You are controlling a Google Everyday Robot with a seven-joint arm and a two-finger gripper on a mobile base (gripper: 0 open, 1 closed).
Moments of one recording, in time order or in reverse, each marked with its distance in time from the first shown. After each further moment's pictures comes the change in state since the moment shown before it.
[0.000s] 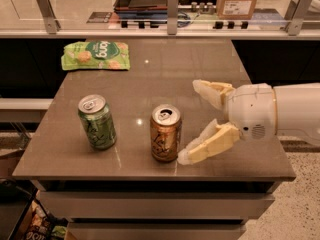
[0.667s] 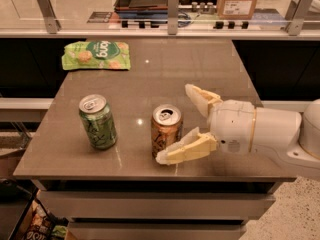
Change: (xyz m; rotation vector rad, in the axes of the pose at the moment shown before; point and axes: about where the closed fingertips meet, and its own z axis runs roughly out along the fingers) arm 0.005 -0.004 0.032 0.107 -0.154 0.008
